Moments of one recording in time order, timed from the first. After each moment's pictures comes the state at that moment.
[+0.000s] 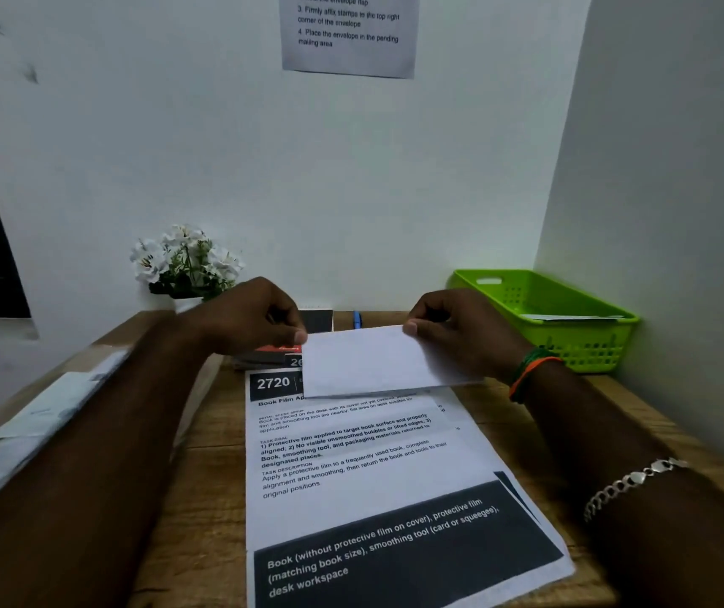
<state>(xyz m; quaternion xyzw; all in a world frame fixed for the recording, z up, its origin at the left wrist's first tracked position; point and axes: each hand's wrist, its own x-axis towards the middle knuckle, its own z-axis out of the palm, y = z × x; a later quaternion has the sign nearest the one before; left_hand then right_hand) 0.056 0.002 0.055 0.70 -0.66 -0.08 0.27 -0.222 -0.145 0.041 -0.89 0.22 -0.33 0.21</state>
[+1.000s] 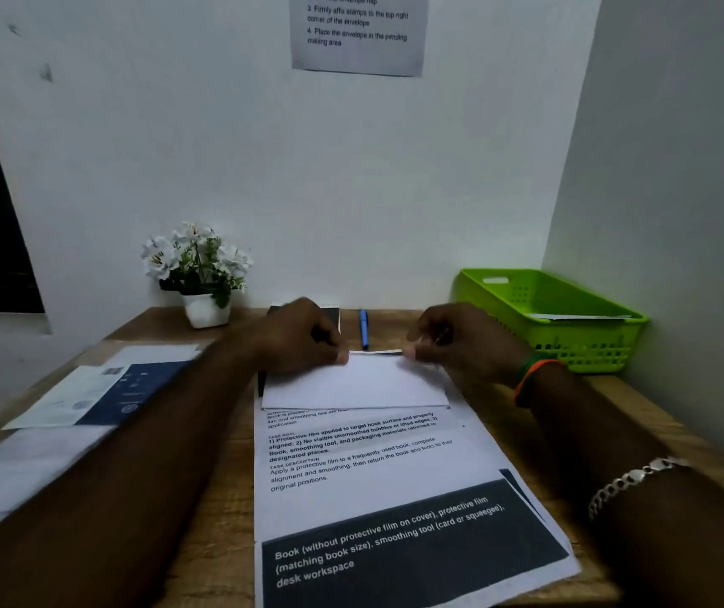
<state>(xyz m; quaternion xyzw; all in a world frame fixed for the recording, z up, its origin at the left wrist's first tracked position) 0.029 -0.027 0.024 0.70 -0.66 -0.07 0.26 -0.220 -0.160 0.020 -0.90 0.22 -0.29 0.23</state>
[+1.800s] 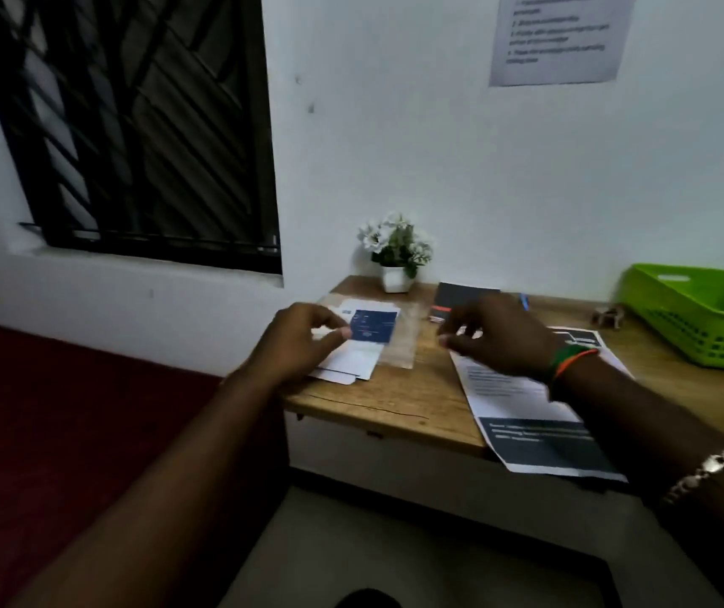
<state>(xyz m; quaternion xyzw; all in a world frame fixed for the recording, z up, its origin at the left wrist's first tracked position) 0.061 0.255 0.002 0.81 -0.42 0.06 0.40 -0.145 0.043 0.044 -0.96 0.11 -0.21 0.12</state>
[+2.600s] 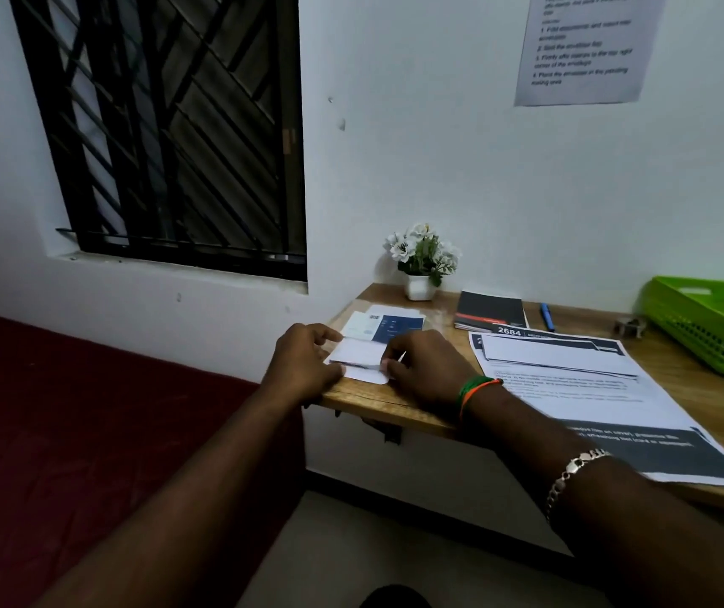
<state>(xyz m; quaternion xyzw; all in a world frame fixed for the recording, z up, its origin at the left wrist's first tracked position) 0.060 0.296 -0.016 0.84 -0.30 0.03 0.45 -0.067 0.131 -0.001 -0.96 0.10 -0.21 0.16</state>
